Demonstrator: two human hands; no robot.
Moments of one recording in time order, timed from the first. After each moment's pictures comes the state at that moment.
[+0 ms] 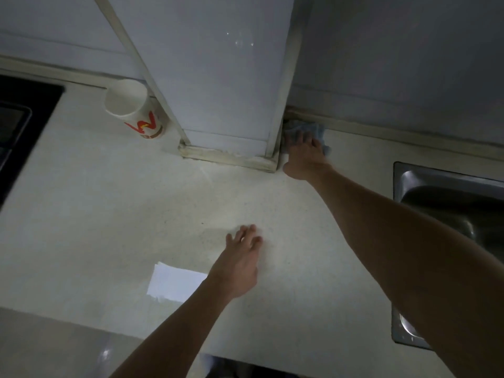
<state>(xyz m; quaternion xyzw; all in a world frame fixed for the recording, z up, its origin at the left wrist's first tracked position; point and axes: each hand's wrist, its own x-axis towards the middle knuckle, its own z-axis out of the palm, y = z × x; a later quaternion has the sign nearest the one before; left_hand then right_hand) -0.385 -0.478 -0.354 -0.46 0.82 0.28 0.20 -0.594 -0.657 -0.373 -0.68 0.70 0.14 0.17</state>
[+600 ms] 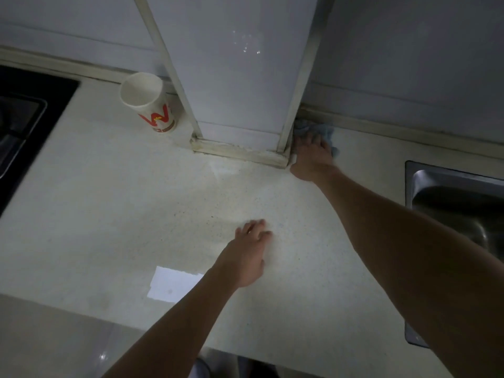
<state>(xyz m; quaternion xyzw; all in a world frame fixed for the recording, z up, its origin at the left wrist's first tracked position) -0.375 -0.478 -0.357 -0.46 0.82 0.32 0.13 -0.580 -0.642 -0.378 -0.68 0.71 0.12 0.14</state>
